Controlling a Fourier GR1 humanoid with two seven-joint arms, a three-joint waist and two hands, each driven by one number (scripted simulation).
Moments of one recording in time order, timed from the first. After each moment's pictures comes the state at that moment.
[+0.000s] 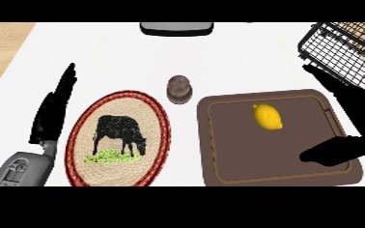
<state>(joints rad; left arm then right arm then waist) -0.18 0.43 -0.16 -1.38 0.04 0.28 0.02 -0.21 -0.79 0.25 -1.92 0.13 0.14 0.67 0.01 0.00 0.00</state>
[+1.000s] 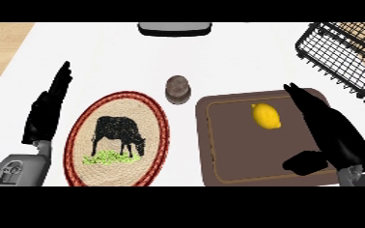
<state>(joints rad) -0.16 0.37 -0.05 -1.43 -0.05 0.19 0.06 -0.10 -0.57 0.30 -1.89 0.56 0.21 0.64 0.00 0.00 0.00</state>
